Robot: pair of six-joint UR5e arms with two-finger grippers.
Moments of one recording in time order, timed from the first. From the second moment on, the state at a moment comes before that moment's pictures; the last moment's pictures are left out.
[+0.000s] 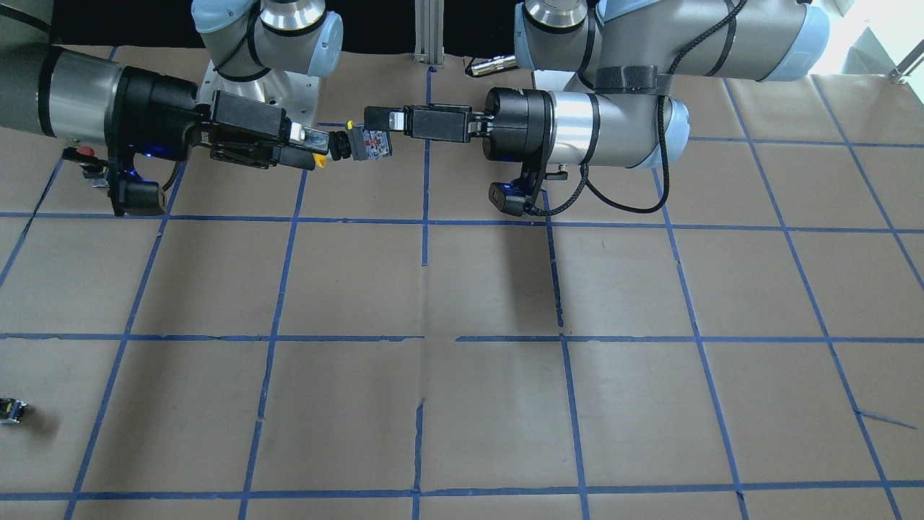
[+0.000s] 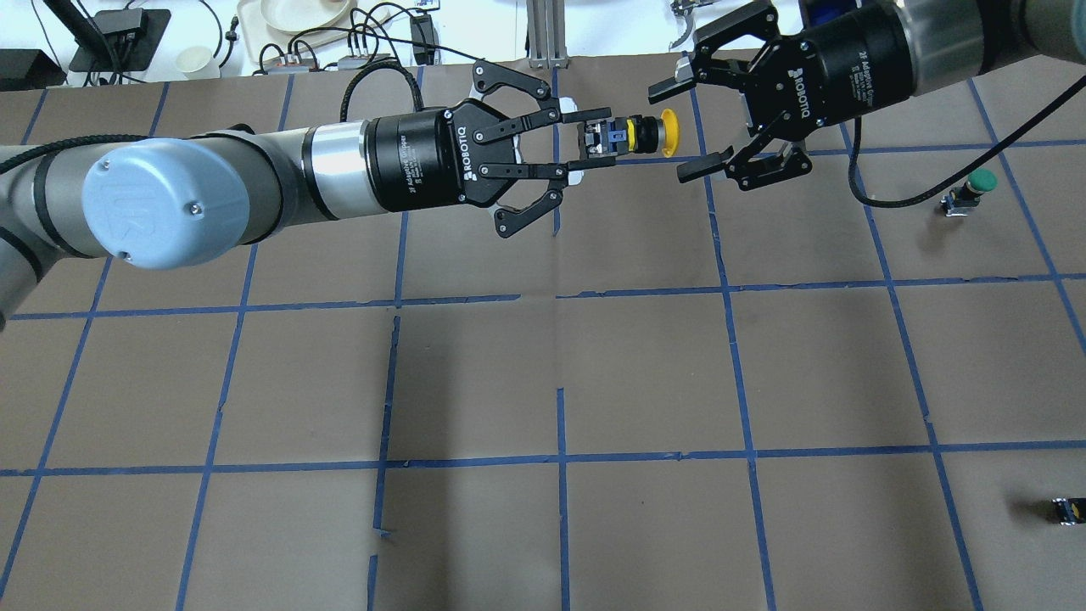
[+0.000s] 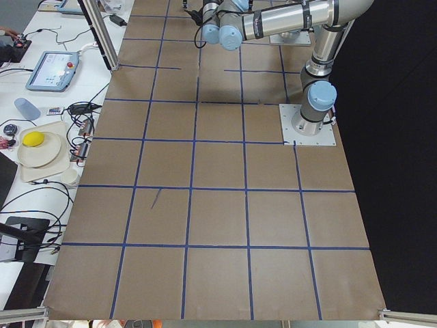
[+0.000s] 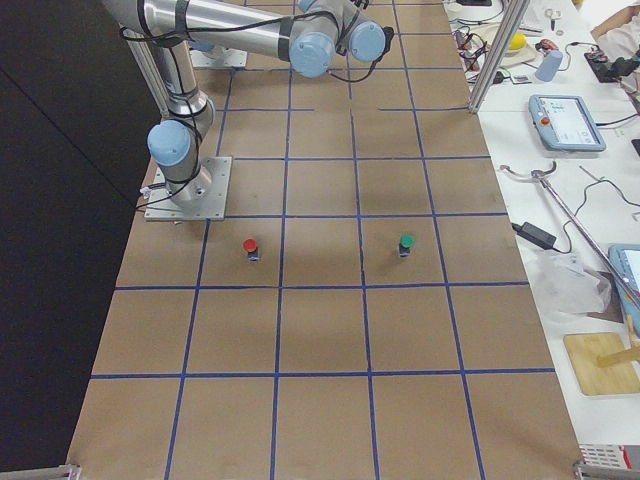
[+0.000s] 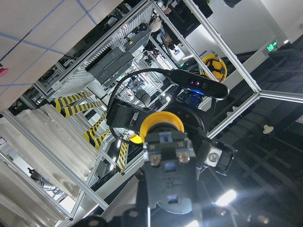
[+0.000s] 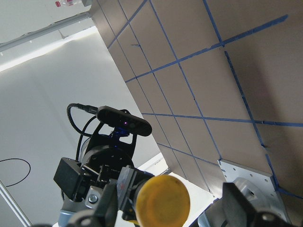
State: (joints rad) left arm -1.61 -1.65 -1.79 -2.09 -0.11 -0.03; right arm 1.34 -1.49 1.57 -1.04 -0.49 -0.21
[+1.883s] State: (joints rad) left arm -1.61 -1.64 -1.79 -2.09 -0.10 -0.03; right arm 1.36 -1.52 1.64 -0.98 -0.37 -0.22
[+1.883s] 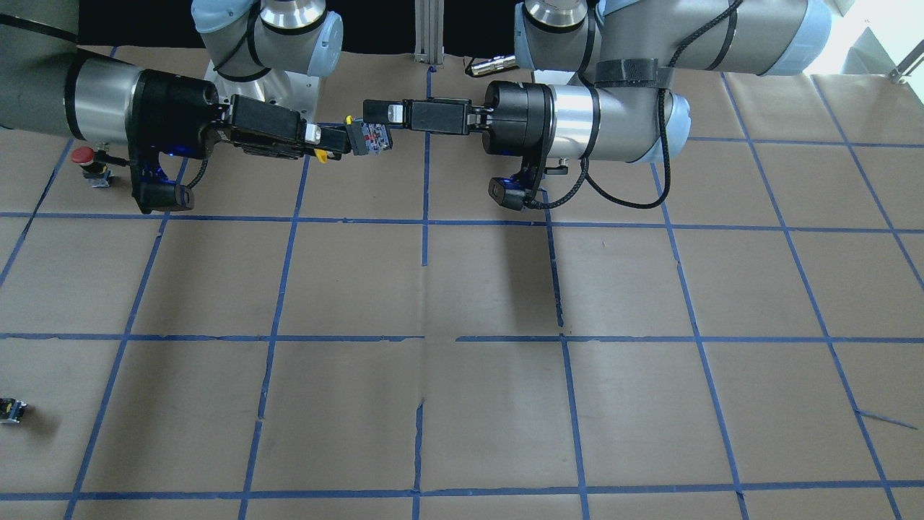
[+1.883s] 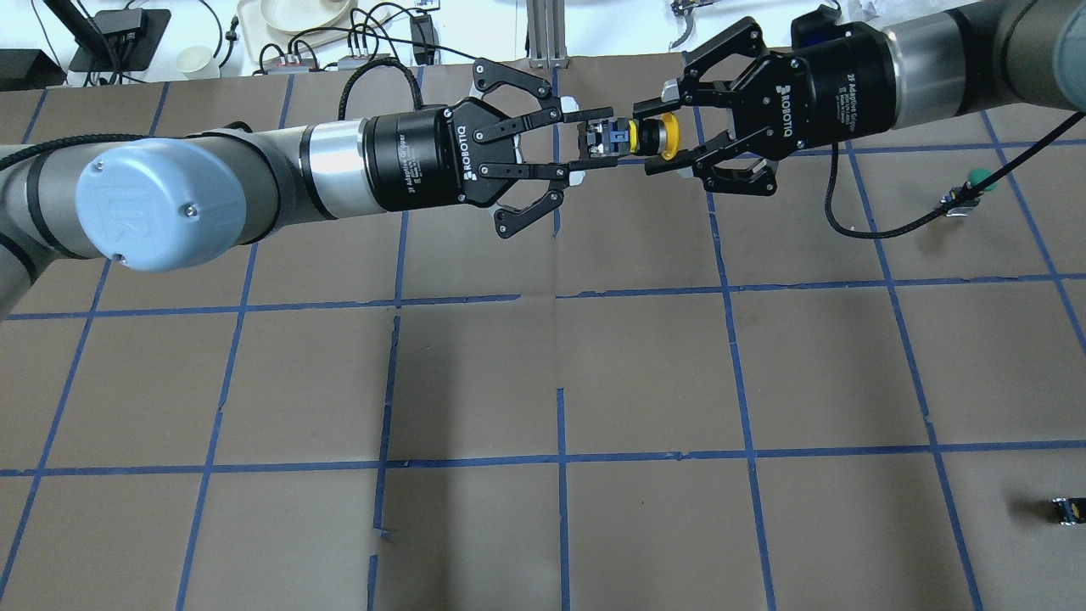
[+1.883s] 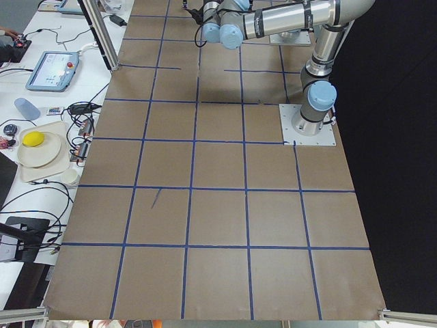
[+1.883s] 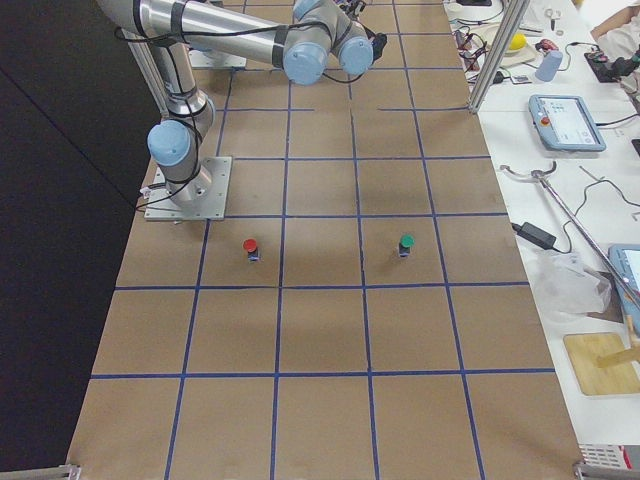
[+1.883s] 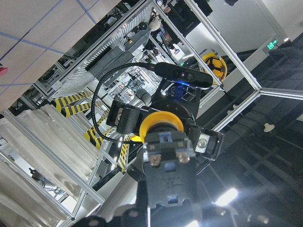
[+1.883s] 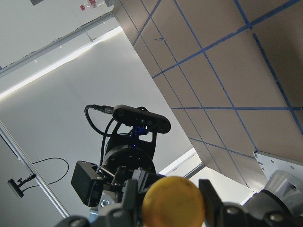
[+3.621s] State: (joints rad) left arm -1.49 -1.63 -1.73 -1.82 0.44 -0.25; right arm 1.28 -1.51 1.59 -1.33 -0.85 -0.23
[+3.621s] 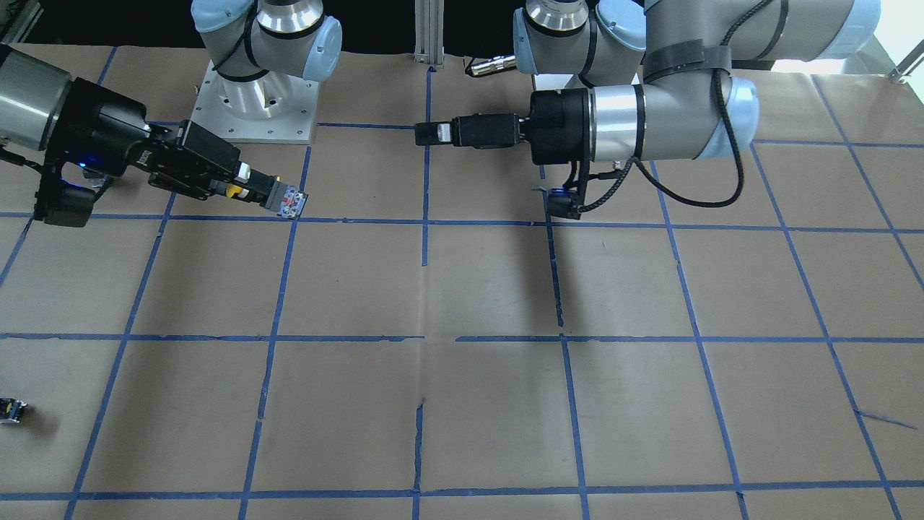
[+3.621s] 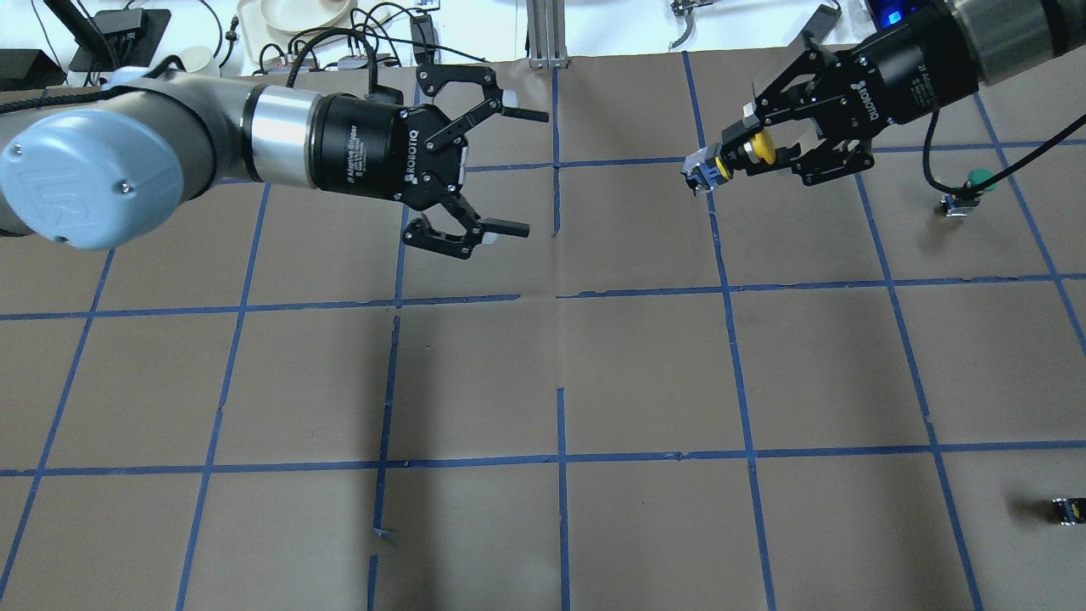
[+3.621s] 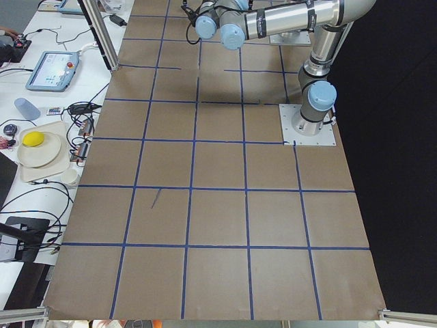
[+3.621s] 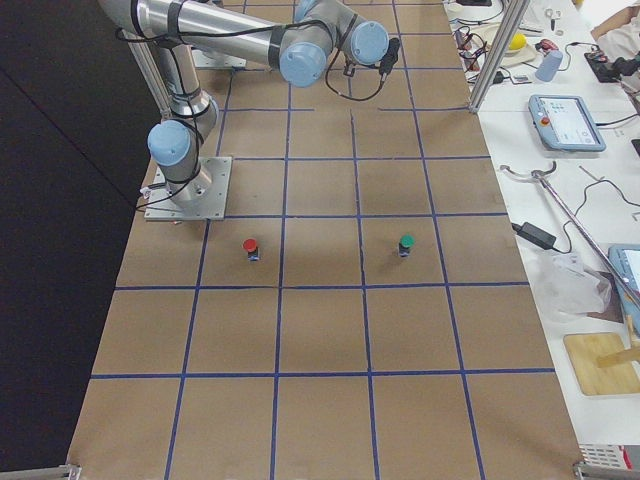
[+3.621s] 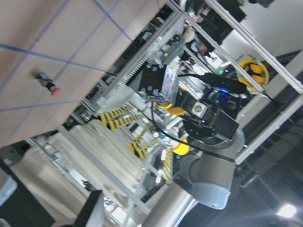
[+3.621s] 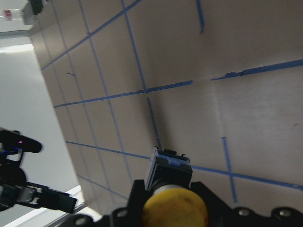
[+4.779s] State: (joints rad) left arm -1.48 -1.46 -1.70 -1.67 1.65 -0.06; right arm 1.16 -1.49 1.96 -2.06 -1.49 -0.45
